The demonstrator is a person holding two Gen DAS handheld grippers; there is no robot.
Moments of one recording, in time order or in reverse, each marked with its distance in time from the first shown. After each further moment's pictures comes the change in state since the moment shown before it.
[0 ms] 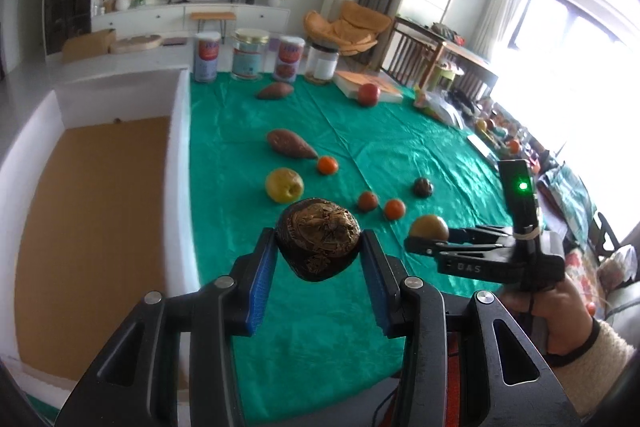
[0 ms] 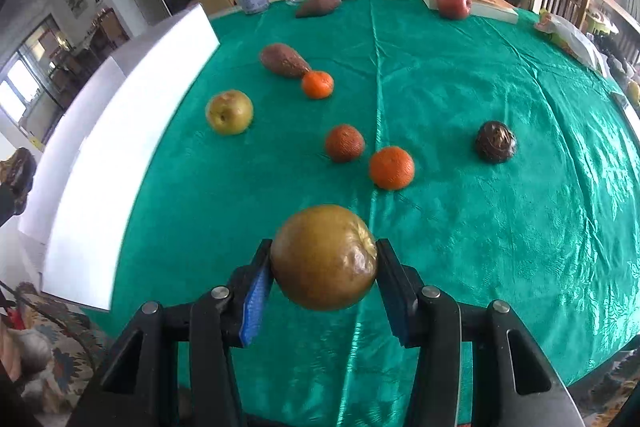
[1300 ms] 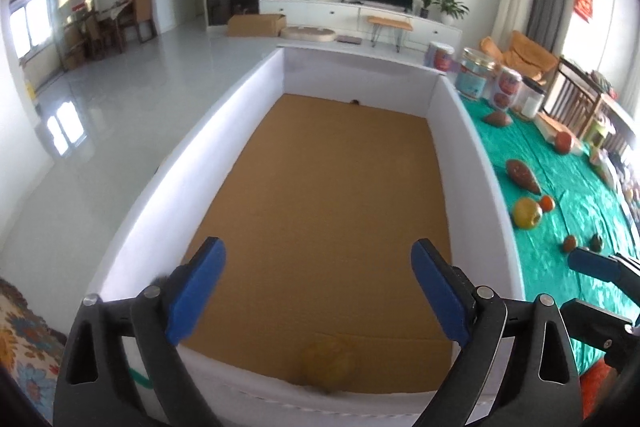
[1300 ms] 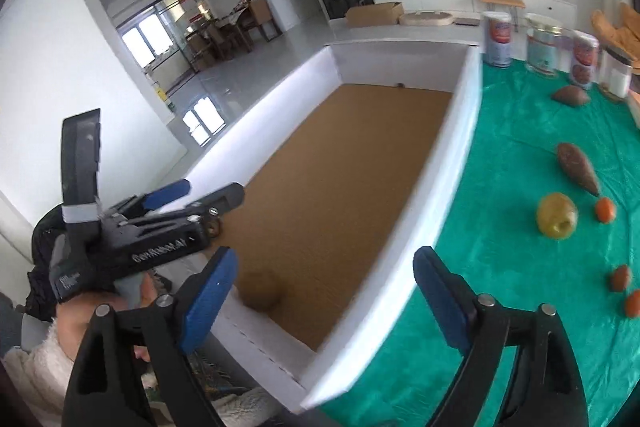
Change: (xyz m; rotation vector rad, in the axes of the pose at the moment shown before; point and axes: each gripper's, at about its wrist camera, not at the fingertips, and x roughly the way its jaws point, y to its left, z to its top) left arm -0.025 0.158 -0.033 -0.217 -0.034 0.526; right arm 0.018 0.206 0.004 -0.265 -0.080 0.309
